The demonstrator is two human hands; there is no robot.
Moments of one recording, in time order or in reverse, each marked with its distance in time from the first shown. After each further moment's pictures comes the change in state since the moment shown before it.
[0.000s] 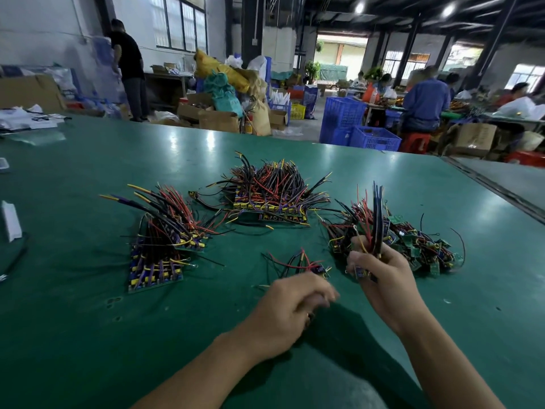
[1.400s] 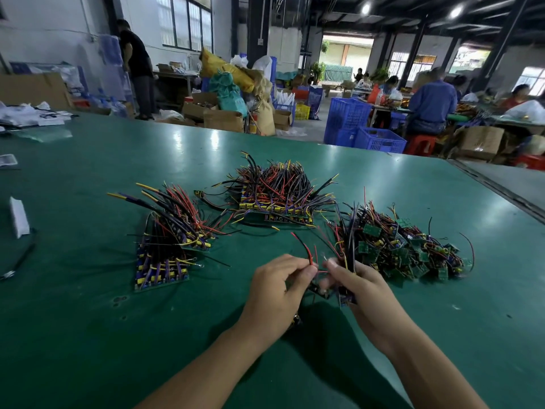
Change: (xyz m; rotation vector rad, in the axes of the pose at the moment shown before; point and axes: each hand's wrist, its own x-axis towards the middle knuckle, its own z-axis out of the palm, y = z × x) left_hand 0.010 -0.002 -0.009 0.188 0.400 -0.127; right_hand -0.019 0.008 0.035 -0.173 -0.119 0.199
